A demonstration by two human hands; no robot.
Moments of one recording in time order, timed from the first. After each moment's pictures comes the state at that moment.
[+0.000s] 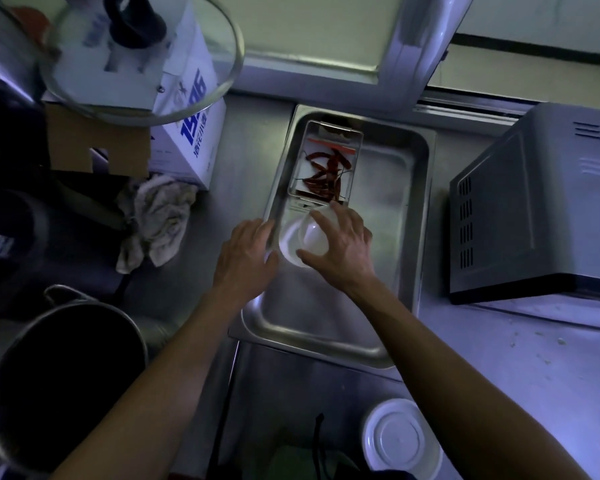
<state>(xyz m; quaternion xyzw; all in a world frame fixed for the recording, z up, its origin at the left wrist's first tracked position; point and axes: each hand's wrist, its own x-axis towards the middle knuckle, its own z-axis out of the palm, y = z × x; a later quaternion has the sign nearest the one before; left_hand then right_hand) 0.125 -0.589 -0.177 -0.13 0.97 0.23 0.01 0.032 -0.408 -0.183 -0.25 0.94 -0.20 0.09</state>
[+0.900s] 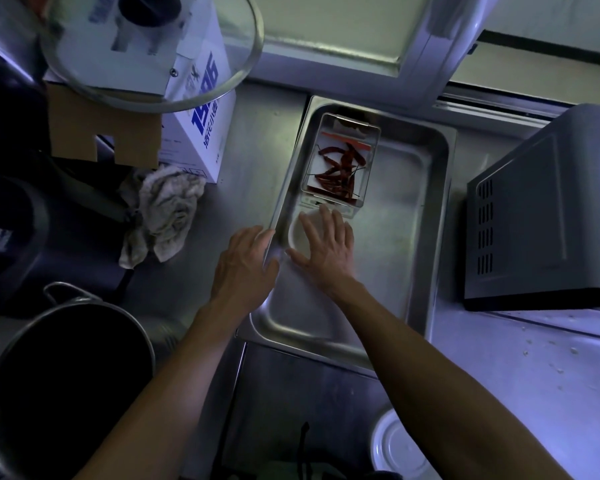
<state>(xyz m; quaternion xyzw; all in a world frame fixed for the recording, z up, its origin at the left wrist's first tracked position) 0.146 -0.597 -0.183 -0.16 0.95 0.25 -0.01 0.035 -0.449 -0.259 -0.28 0.95 -0.10 0.10</state>
